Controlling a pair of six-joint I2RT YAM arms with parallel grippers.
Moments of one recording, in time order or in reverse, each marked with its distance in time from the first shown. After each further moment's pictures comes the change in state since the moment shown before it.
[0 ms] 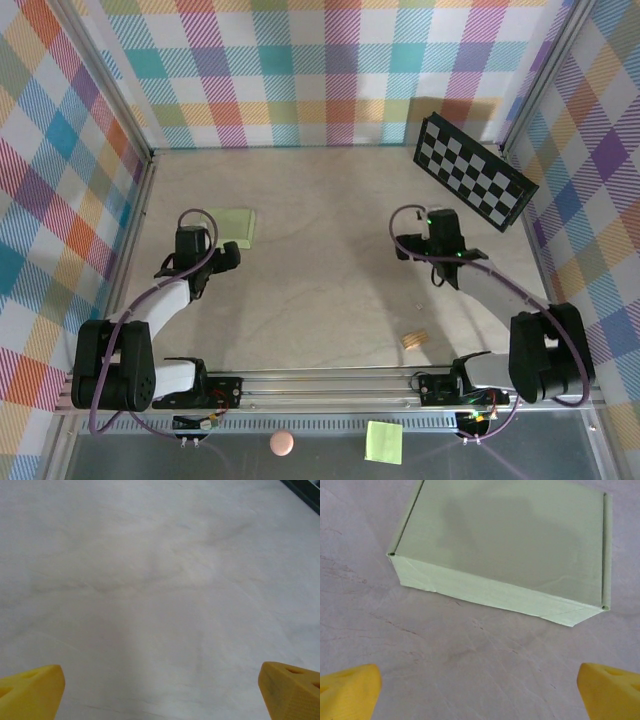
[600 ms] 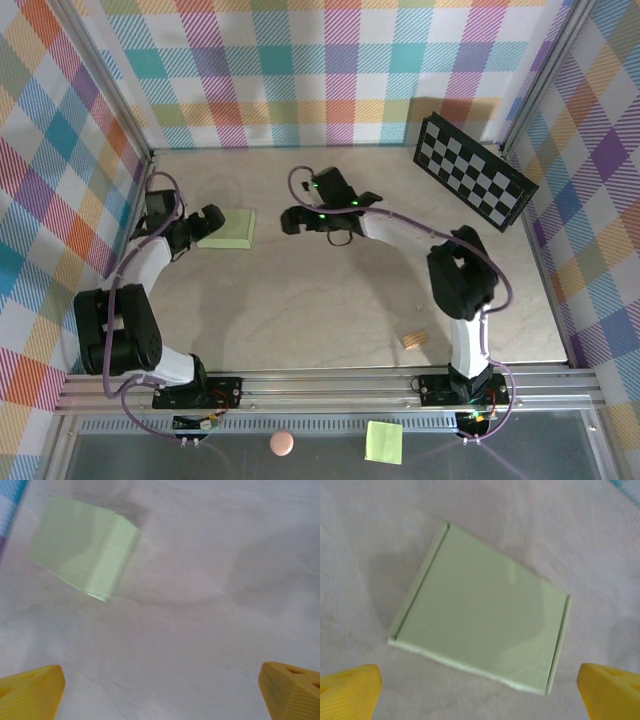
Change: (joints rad) left arm 0.183 0.166 0.358 -0.271 0.270 -0.158; right arm 0.458 0.636 0.859 -0.279 -0.293 0.362
